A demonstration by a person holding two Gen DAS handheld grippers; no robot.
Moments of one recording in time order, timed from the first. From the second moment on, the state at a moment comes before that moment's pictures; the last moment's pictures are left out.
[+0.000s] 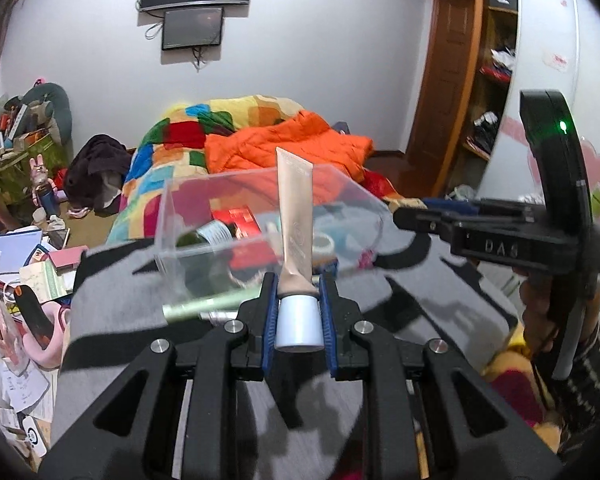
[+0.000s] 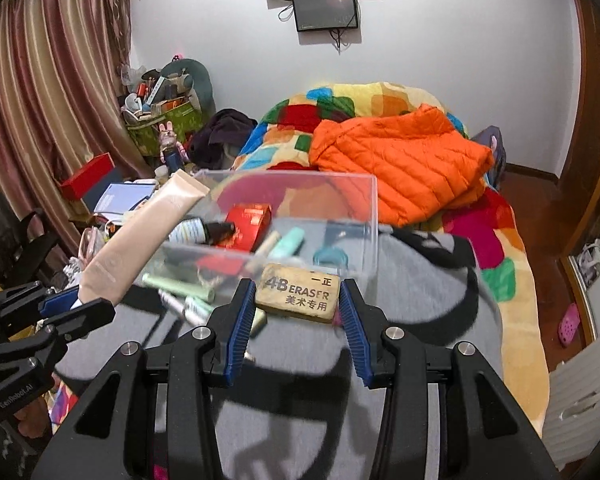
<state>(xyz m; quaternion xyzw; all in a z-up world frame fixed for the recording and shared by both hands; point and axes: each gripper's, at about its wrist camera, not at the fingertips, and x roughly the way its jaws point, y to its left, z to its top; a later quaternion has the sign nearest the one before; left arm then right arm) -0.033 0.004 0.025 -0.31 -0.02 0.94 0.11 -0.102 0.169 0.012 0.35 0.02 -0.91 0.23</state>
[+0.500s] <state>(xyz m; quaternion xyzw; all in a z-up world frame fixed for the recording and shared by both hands) -0.132 -0.010 0.015 -0.38 -0.04 0.92 0.09 -0.177 0.128 -0.004 0.39 0.03 -0.89 0.23</state>
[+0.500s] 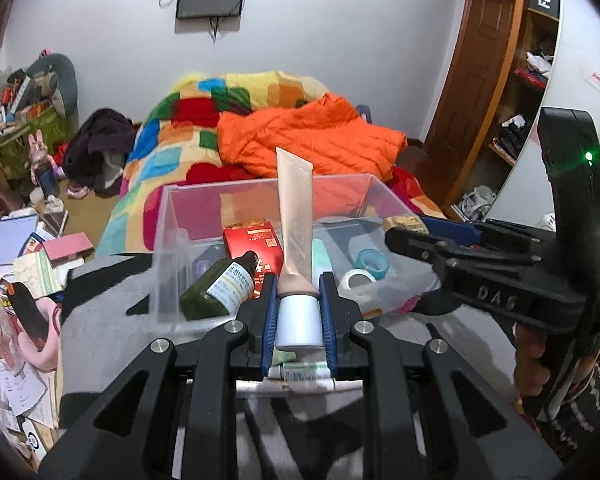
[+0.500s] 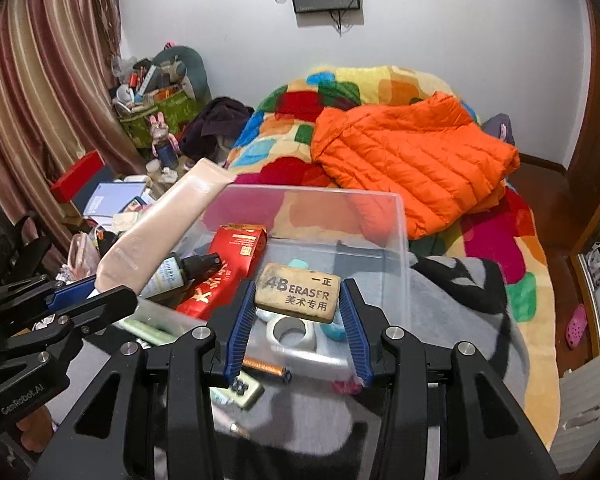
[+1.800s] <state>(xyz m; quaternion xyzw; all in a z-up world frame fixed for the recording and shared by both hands) -0.069 -0.034 -0.032 -0.44 -0.03 0.90 0.08 -0.113 0.107 -0.064 0.45 0.12 -0.83 0.32</state>
